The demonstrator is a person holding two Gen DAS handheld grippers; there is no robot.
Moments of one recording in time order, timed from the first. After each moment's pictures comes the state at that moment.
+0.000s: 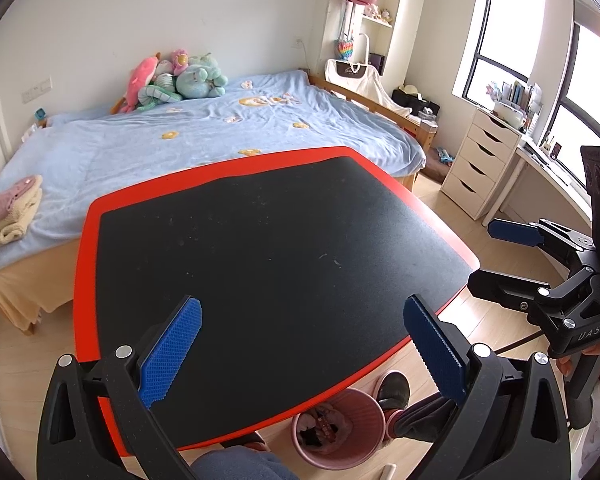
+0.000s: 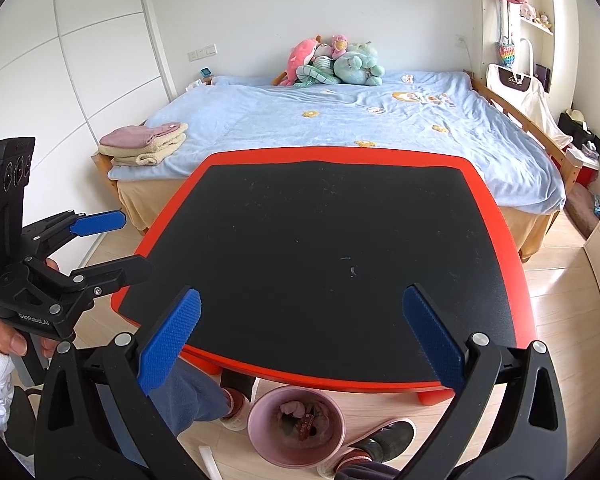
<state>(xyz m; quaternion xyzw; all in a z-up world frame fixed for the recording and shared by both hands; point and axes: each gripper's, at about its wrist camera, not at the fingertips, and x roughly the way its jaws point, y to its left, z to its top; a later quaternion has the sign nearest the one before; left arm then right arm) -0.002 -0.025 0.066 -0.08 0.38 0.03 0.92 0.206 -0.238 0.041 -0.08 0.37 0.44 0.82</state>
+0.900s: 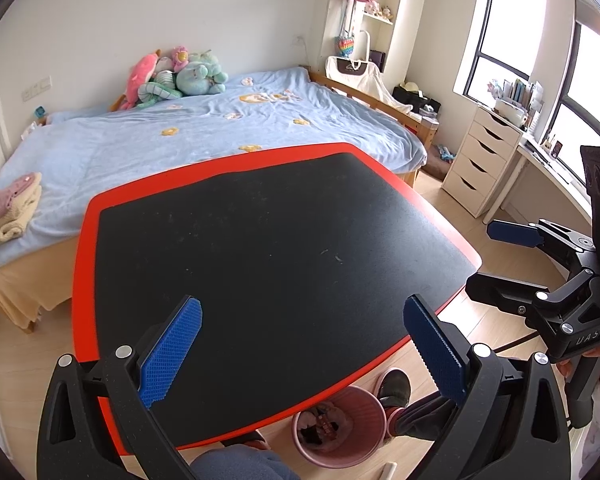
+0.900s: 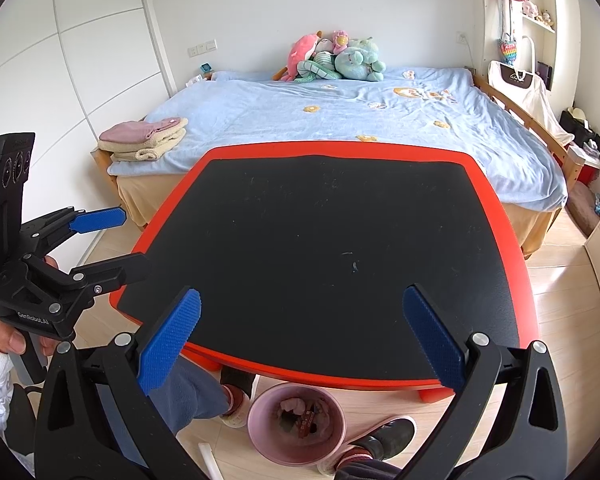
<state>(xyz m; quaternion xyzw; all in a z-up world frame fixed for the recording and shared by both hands) 0.001 -0.024 0.061 -0.08 0.39 0.03 0.92 0.205 -0.238 0.034 -0.08 0.37 0.44 0.81</state>
